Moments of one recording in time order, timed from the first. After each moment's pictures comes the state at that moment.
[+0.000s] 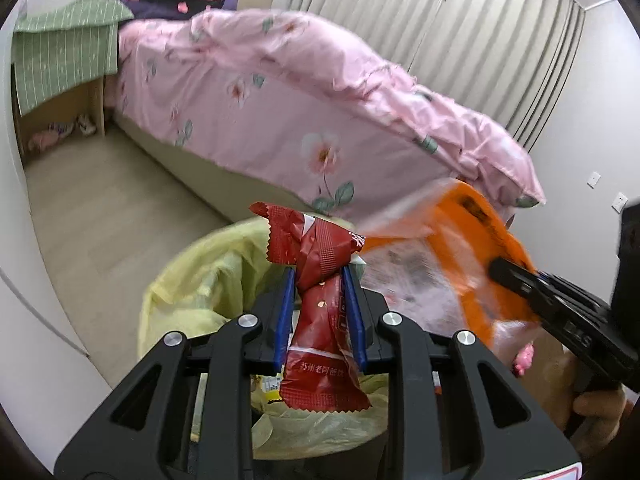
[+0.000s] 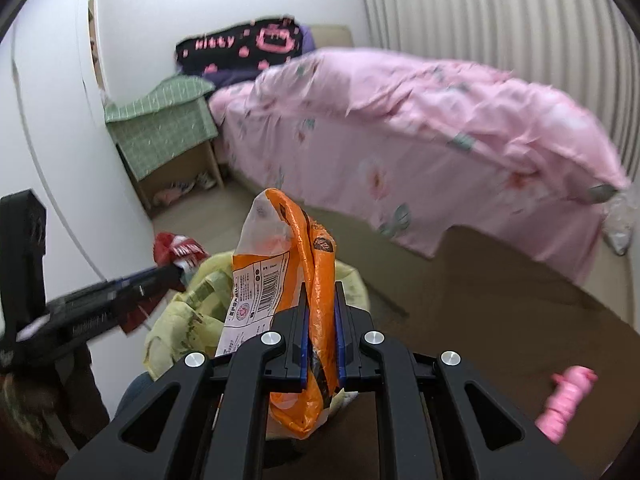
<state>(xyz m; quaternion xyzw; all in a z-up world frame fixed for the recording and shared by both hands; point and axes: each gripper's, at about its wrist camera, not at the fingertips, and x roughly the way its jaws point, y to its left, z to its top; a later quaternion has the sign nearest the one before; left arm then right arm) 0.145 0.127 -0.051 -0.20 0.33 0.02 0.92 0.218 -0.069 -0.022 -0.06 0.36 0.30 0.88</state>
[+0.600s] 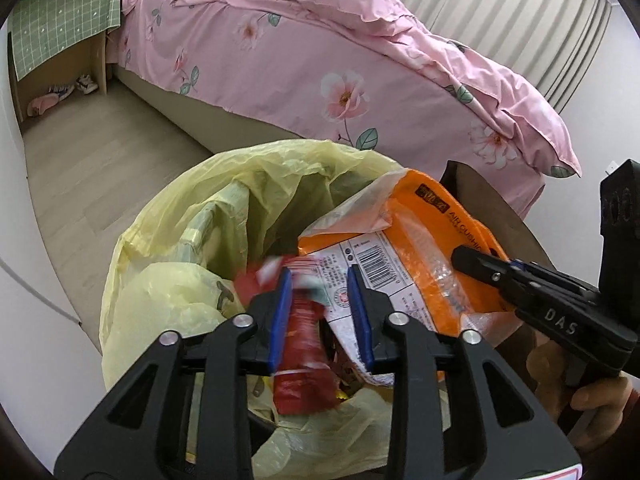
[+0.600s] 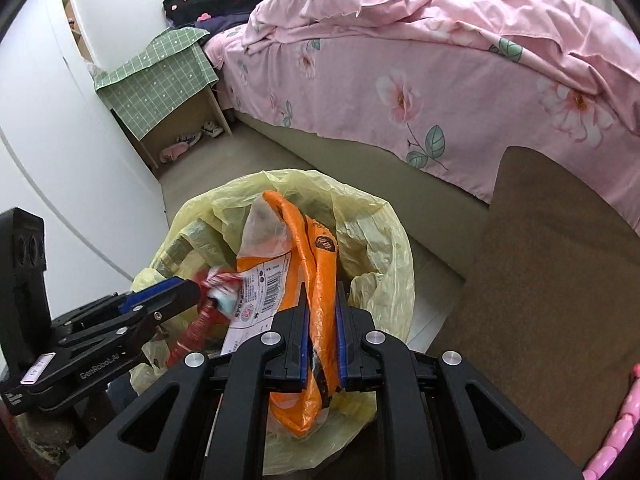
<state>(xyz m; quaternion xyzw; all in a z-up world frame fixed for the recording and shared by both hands) 0.161 0.126 -0.110 -0.21 0.40 0.03 0.89 0.248 -0.044 -0.084 -0.06 0.45 0.31 0.83</state>
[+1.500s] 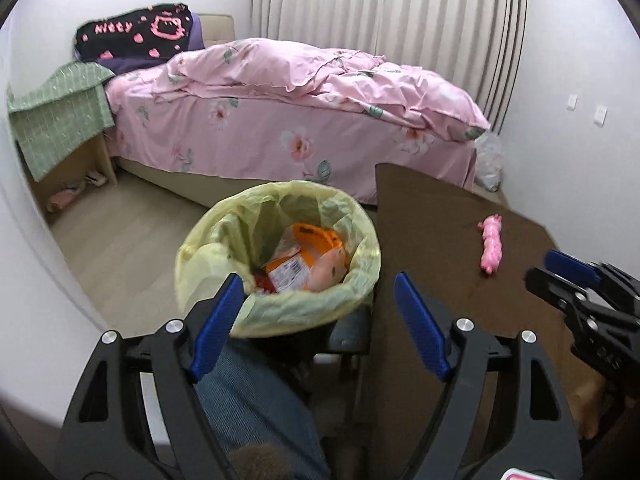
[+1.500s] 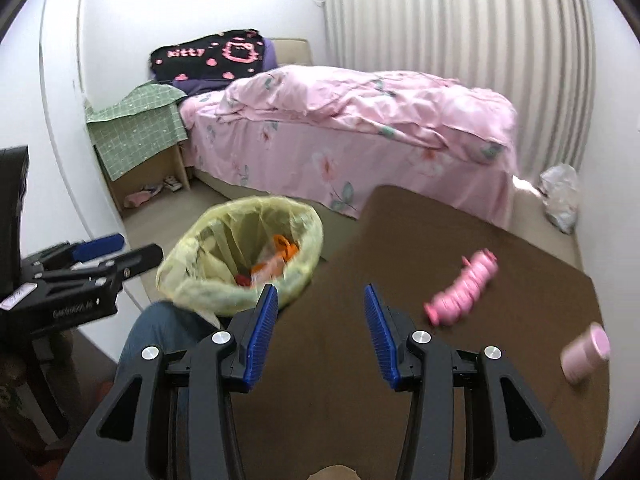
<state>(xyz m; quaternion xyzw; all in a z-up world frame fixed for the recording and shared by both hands) 0.014 0.030 0.003 -0.06 0.34 0.03 0.94 0.025 -0.176 0.019 -0.07 0.33 0.19 0.92</state>
